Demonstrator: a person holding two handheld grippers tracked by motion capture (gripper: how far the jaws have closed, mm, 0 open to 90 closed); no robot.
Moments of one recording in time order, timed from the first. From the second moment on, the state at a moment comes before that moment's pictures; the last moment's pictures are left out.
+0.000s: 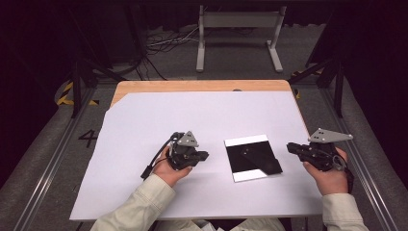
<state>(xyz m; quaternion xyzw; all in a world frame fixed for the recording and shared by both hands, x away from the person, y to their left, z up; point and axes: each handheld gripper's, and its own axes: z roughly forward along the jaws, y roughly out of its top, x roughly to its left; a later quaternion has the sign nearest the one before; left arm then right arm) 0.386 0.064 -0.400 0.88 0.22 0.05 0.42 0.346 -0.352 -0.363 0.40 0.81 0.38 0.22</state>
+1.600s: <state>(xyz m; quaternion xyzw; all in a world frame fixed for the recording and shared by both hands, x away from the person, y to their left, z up) 0.395 0.094 -0.407 0.88 0.22 0.06 0.42 0.344 -0.354 -0.370 0.27 0.89 0.35 0.11</state>
